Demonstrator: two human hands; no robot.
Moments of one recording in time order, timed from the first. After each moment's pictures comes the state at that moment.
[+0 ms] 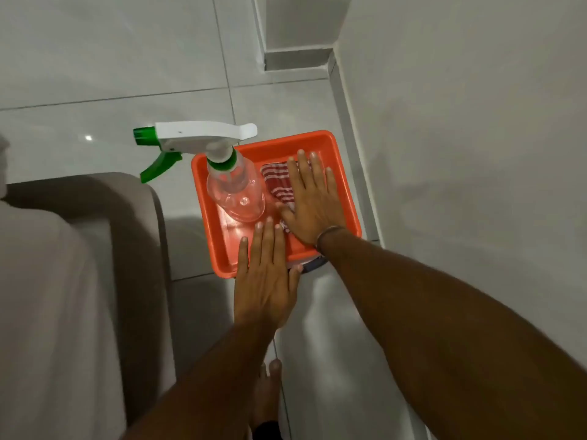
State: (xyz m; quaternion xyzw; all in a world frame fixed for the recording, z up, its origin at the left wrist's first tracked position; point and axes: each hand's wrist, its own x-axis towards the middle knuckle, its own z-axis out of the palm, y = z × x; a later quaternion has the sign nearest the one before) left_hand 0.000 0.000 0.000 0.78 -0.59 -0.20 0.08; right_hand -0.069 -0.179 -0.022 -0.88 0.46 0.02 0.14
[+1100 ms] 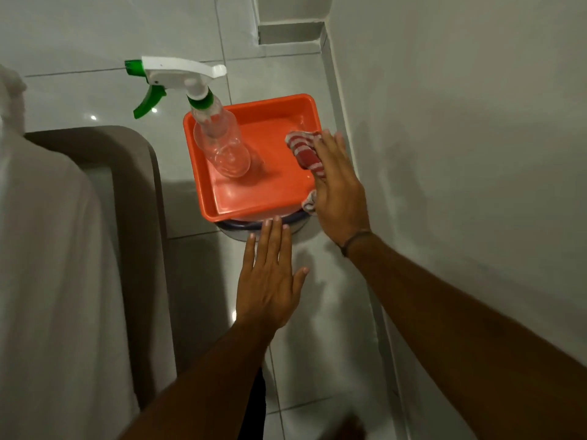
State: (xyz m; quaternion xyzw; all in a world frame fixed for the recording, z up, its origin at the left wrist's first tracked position) left_hand -0.078 0.083 0.039 0.77 -0.62 -0.17 0.04; right_hand -0.163 -0.104 0.080 -0.79 0.49 -0.23 0.29
